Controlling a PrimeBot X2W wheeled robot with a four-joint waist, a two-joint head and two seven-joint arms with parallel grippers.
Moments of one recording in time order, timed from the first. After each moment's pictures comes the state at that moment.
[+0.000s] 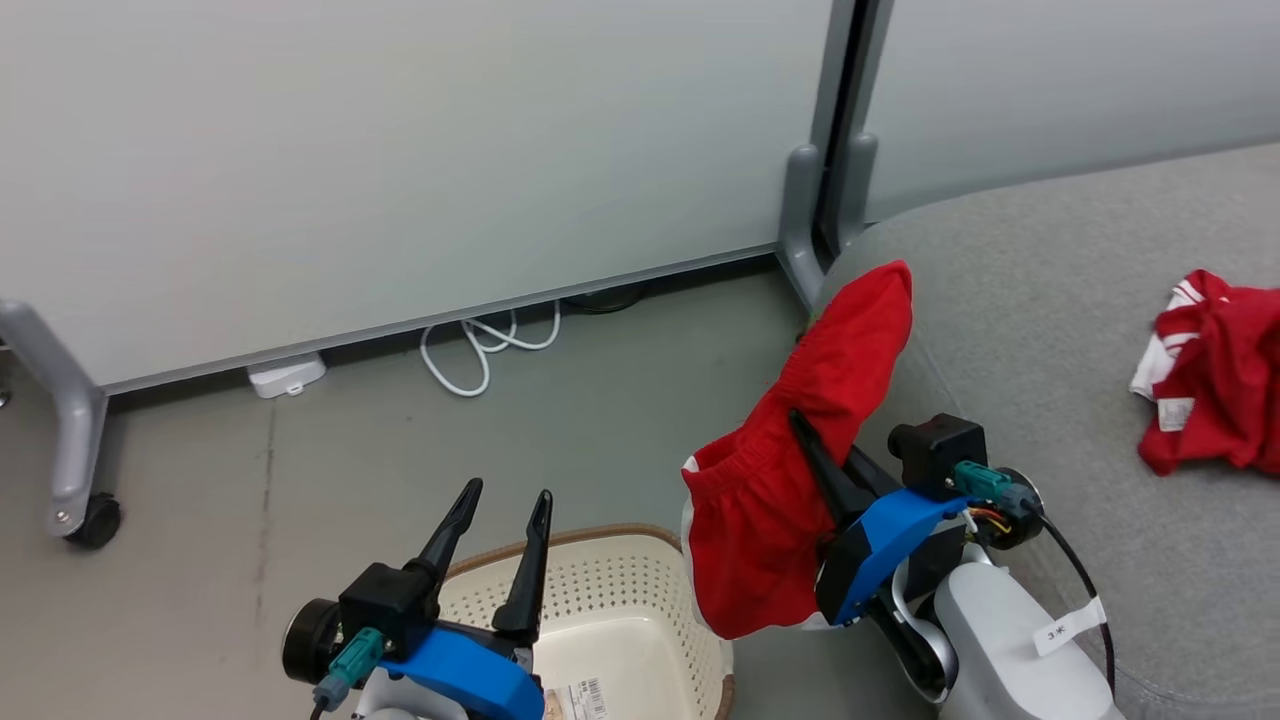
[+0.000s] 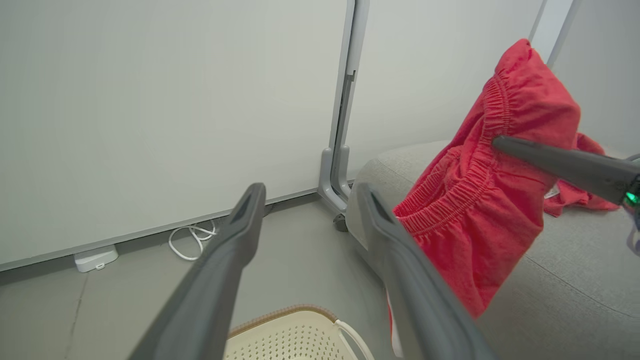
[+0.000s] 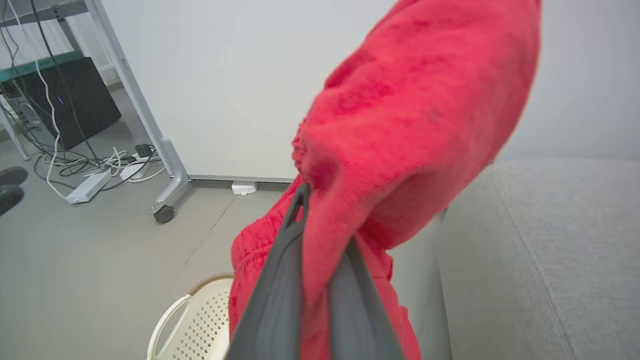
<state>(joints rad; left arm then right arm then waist) -0.12 0.09 -0.33 0.36 -0.29 -0.13 -0.26 -0.45 -0.05 0.33 0.64 0.27 0.13 -0.16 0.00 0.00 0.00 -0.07</state>
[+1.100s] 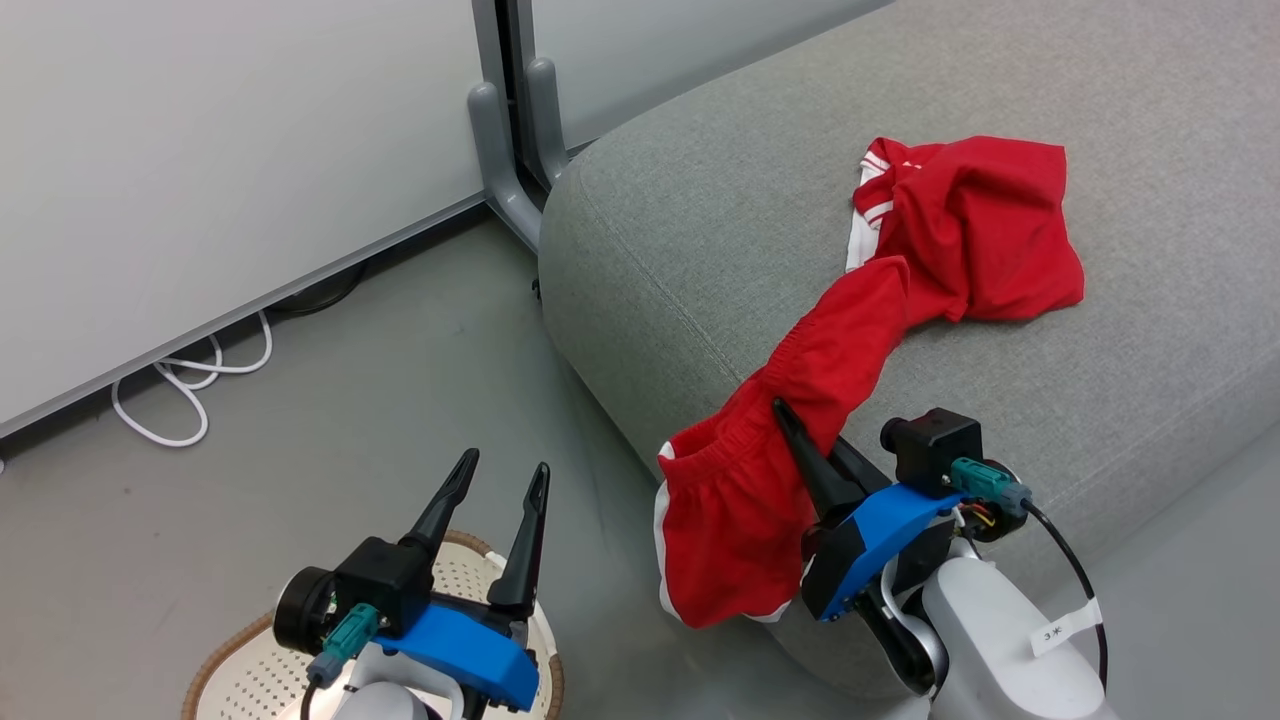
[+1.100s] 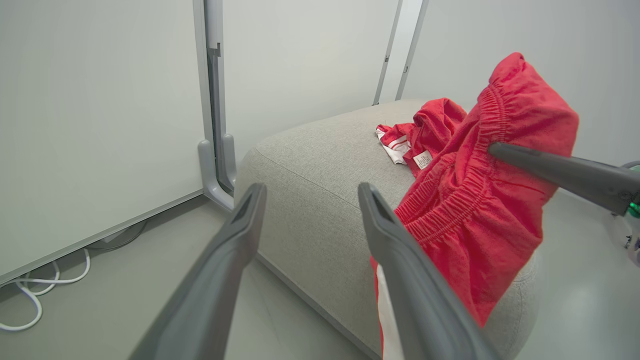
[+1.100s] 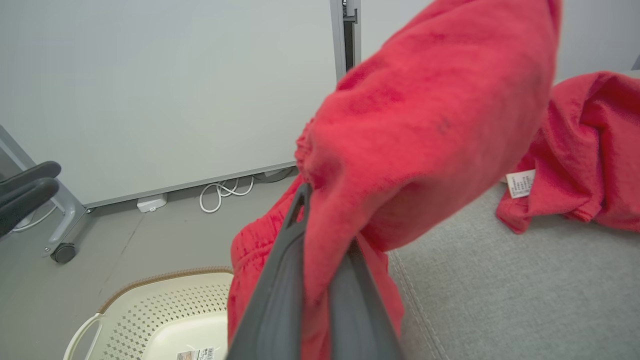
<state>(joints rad) -0.17 0.11 -0.34 0.35 -0.29 -0.13 -0.26 -0.46 -0.05 0.38 0.62 0.32 0.13 -0.19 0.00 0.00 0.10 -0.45</state>
